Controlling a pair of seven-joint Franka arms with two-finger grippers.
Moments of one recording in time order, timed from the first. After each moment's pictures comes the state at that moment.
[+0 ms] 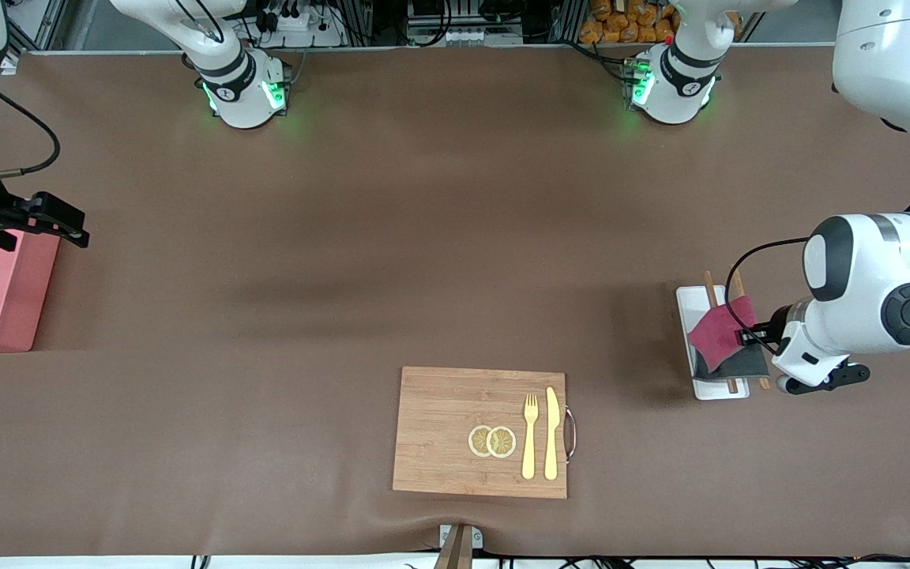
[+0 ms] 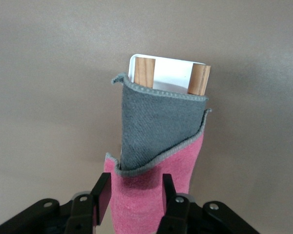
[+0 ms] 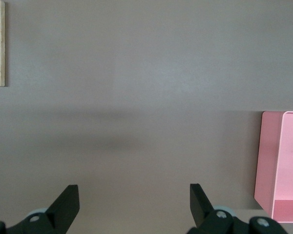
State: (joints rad) left arm -0.04 0.51 0.03 -1.62 0.04 1.96 -0.21; right arm 0.03 0.09 -0.02 -1.49 -0.02 1.57 -0.05
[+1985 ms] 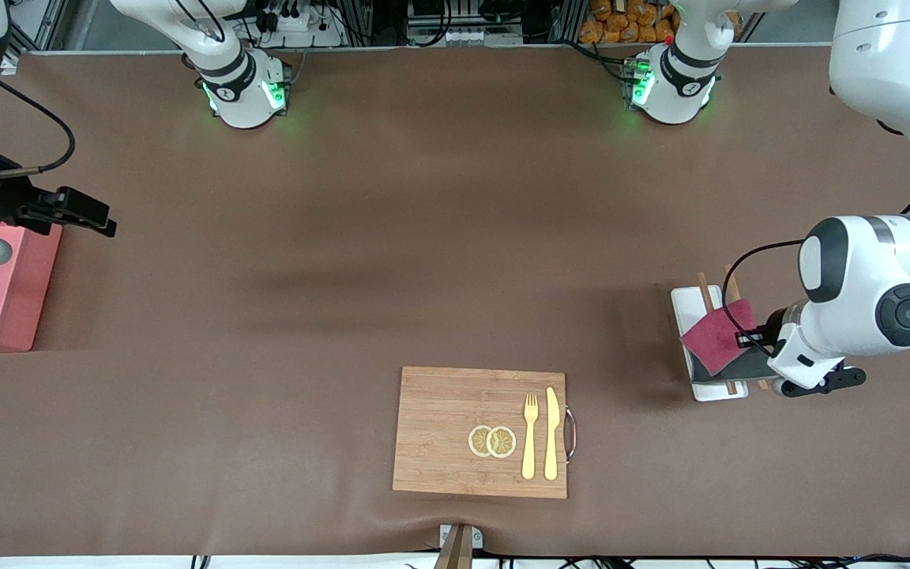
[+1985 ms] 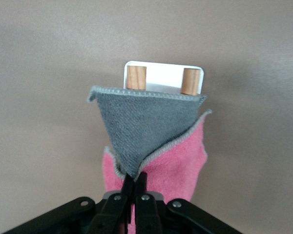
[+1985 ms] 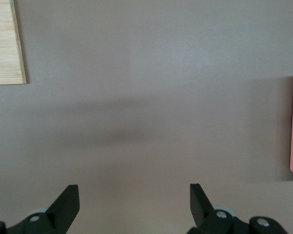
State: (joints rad) left arm -0.05 0.51 0.02 -1.60 0.04 1.96 -0.21; right arm 0.04 0.10 -0.01 -1.47 0.06 1.48 0.10
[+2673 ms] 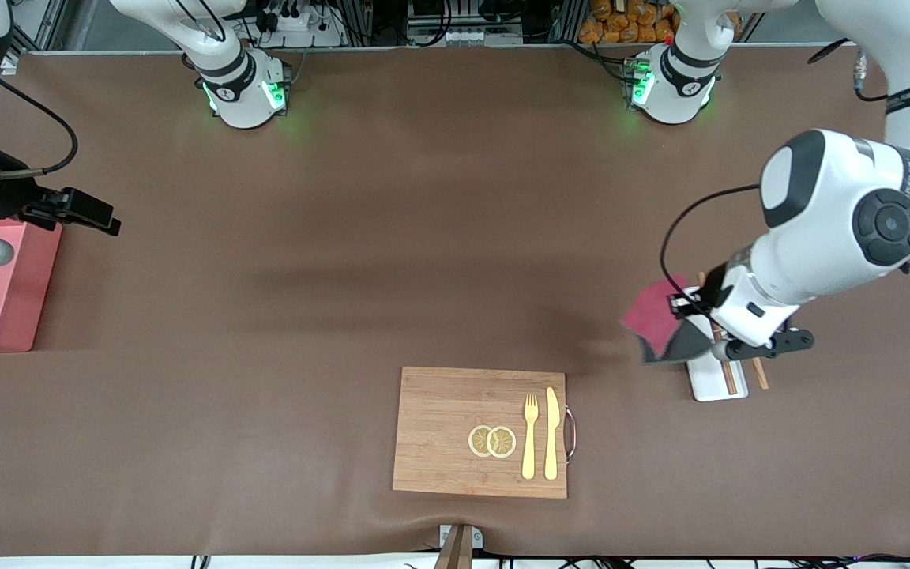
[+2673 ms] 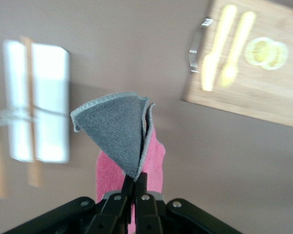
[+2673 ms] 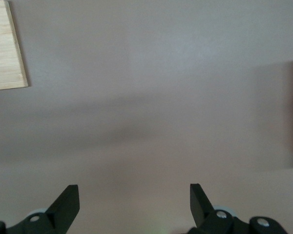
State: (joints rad) left arm -0.06 0.34 -0.24 -1.57 -0.15 1.89 -0.46; right arm 0.04 0.10 -0.01 -1.47 0.10 1.46 0.20
